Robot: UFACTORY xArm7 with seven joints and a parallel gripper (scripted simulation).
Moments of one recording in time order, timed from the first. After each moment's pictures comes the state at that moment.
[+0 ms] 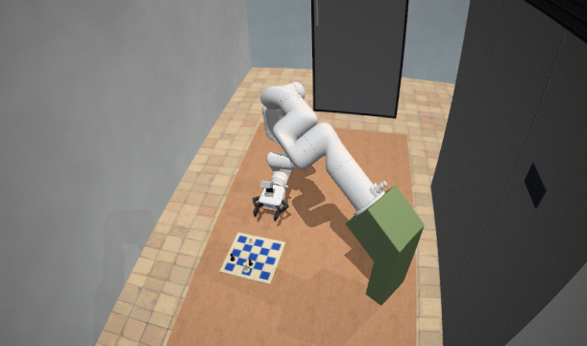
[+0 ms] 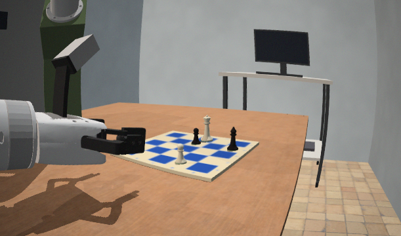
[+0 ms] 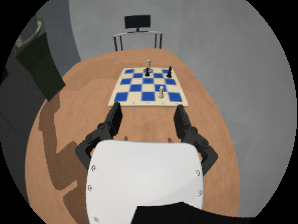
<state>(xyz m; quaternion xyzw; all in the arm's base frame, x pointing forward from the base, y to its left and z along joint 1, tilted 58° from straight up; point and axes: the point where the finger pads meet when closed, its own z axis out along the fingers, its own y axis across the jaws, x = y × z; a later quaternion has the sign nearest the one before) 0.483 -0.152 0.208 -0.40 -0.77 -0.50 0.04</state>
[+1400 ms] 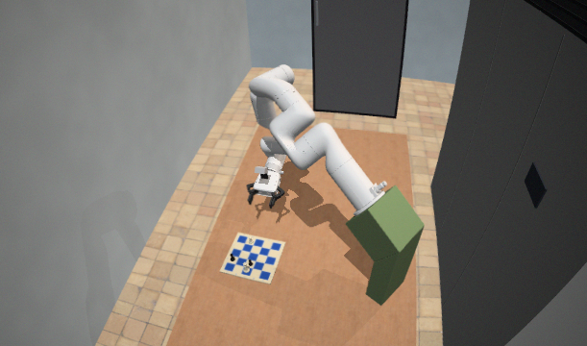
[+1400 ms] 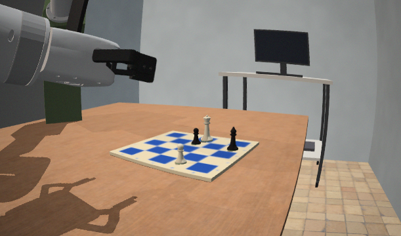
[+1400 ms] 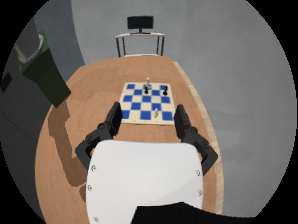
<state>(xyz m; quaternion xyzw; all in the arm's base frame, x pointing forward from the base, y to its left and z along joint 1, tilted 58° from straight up) 0.427 -0.104 0.257 -0.40 -0.78 -0.48 0.03</state>
